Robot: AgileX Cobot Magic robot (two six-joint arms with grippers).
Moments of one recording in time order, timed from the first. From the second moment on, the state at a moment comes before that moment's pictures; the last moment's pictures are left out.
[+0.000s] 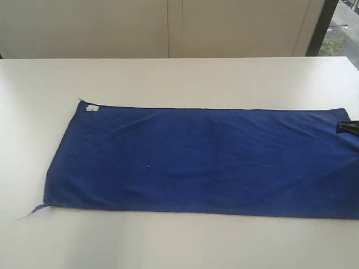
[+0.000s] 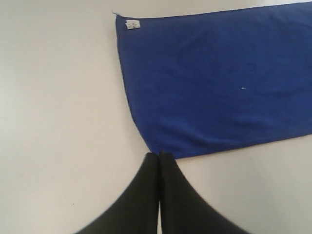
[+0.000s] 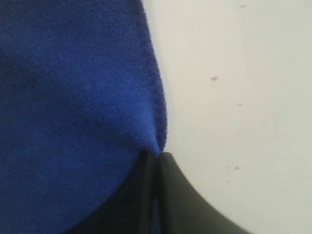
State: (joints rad) left arm 0.15 0.55 -0.60 -0.50 0.93 0.55; right arm -0.43 1.99 -1.20 -0.02 0.70 0.05
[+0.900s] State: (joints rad) left arm 0.15 0.55 -0.60 -0.50 0.93 0.55; right arm -0.06 1.68 -1.32 0.11 0.75 0.04
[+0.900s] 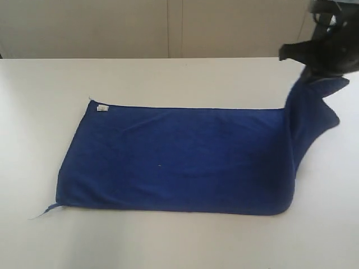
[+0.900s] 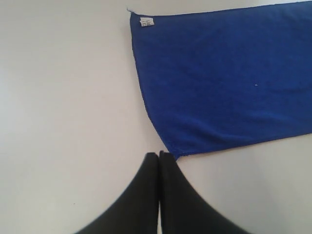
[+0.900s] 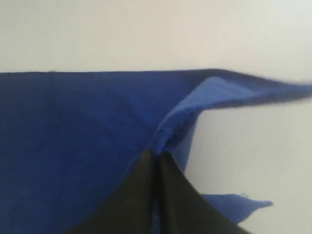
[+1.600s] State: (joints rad) left arm 0.15 0.55 -0.60 -0.50 0.93 0.55; right arm 0.59 2.06 -1.79 0.16 0.68 0.04
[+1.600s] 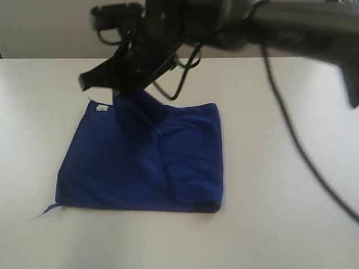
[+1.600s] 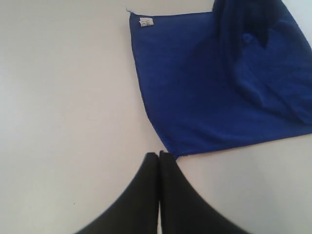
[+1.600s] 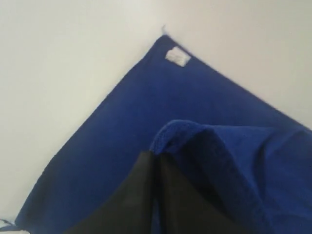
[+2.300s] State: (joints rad) left arm 0.15 0.55 -0.60 -0.50 0.93 0.55; right arm 0.70 2.44 -2.05 0.19 0.64 0.03
